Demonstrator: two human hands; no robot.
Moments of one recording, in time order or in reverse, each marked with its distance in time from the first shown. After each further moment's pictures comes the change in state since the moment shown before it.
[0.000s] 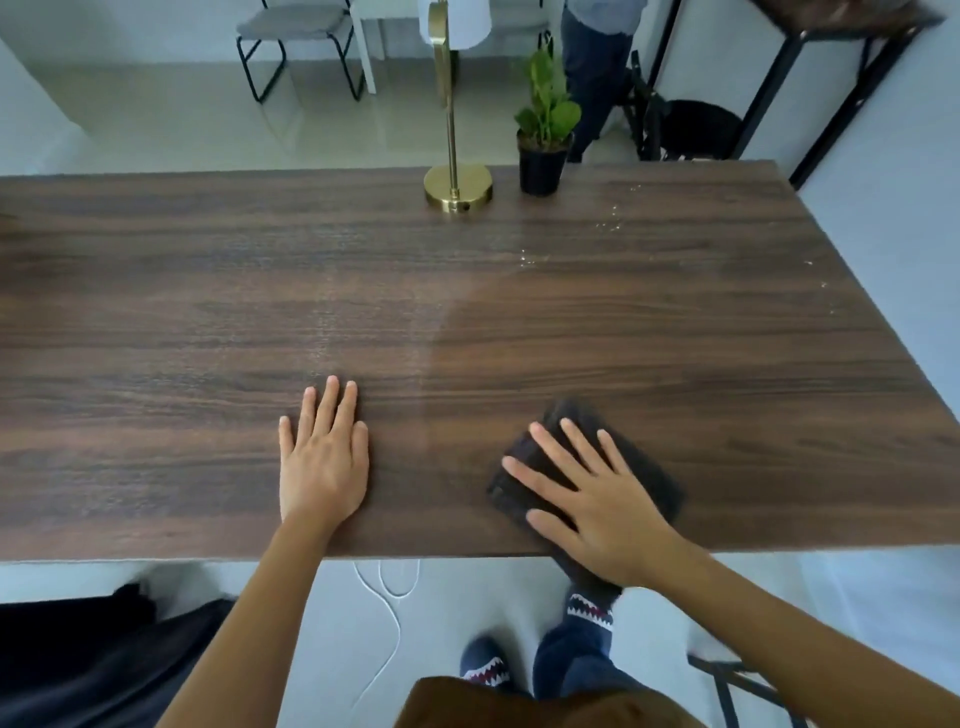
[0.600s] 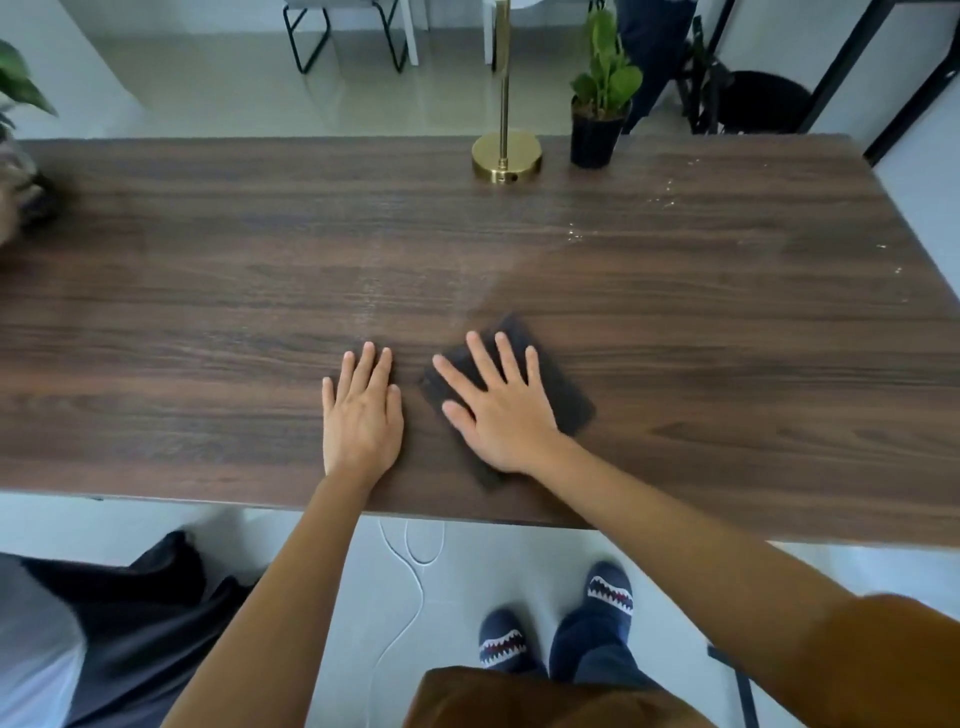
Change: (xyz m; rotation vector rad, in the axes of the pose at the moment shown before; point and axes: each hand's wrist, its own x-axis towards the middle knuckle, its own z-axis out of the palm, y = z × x) left_hand 0.001 -0.003 -0.006 -0.091 0.040 -0.029; right_hand 0.139 -0.082 -0.008 0.056 -0.040 0.115
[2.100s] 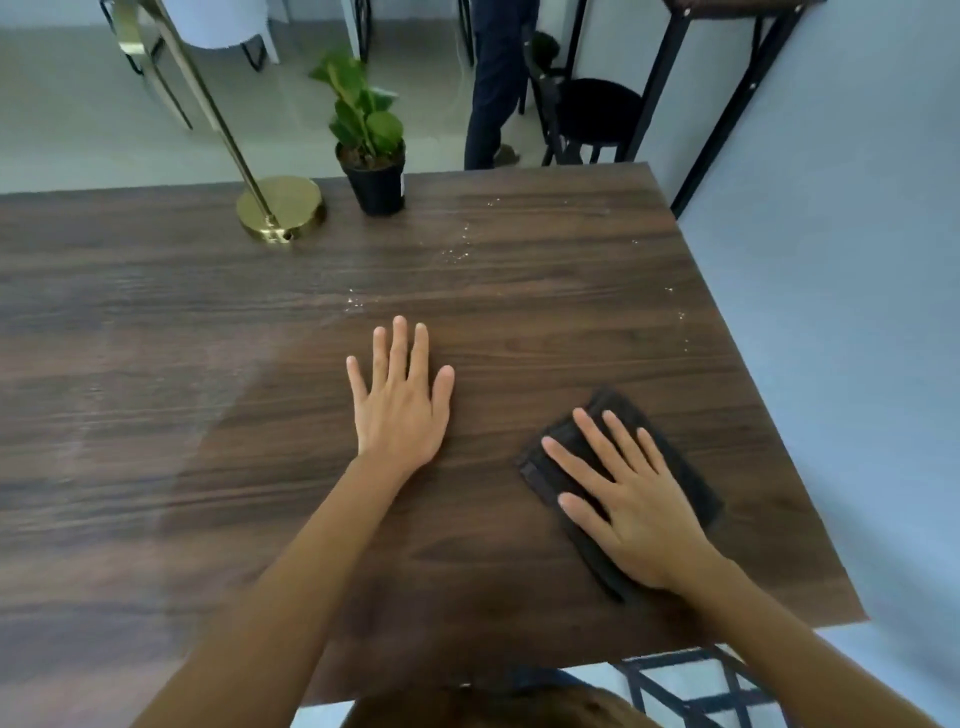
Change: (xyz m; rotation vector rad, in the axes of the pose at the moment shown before) left_hand 0.094 0.296 0.089 0.020 -0.123 0.238; right_hand -0.167 0.321 -0.034 0.012 0.054 0.172
